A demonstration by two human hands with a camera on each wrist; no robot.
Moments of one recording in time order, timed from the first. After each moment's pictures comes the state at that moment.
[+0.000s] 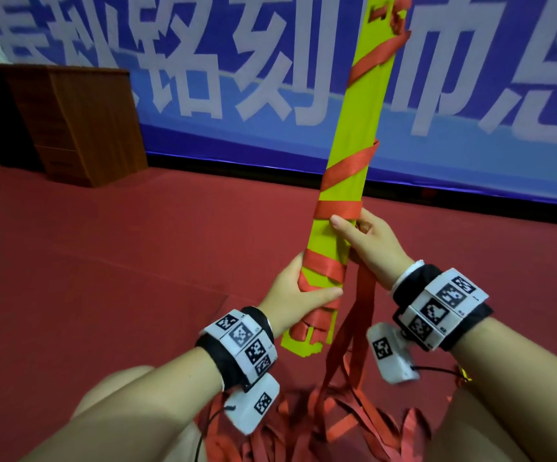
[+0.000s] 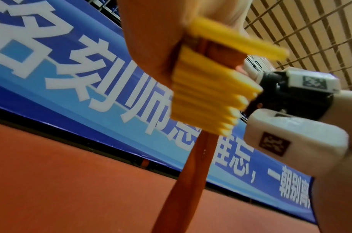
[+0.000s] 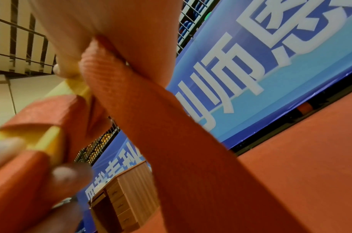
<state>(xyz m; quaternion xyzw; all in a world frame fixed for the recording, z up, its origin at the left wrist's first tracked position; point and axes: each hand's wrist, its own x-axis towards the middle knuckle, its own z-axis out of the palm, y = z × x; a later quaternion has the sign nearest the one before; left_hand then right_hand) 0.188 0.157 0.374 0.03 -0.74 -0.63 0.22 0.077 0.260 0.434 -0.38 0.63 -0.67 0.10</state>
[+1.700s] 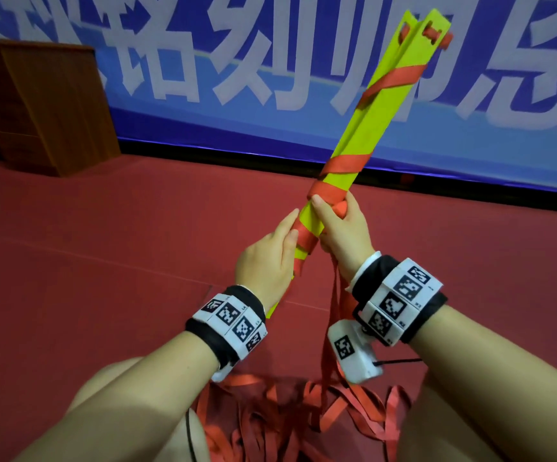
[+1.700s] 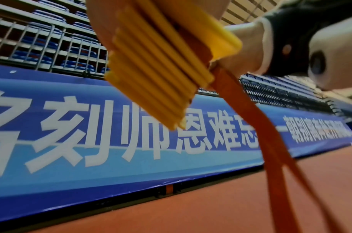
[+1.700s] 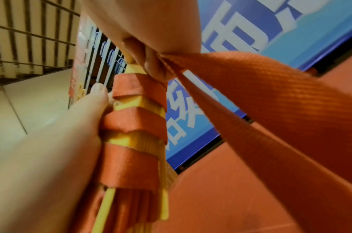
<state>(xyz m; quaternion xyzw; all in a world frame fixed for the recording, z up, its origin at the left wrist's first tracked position) 0.176 0.135 0.381 0.08 -0.89 -0.24 0.37 0.085 0.232 0.422 -0.24 0.66 -0.72 0.01</state>
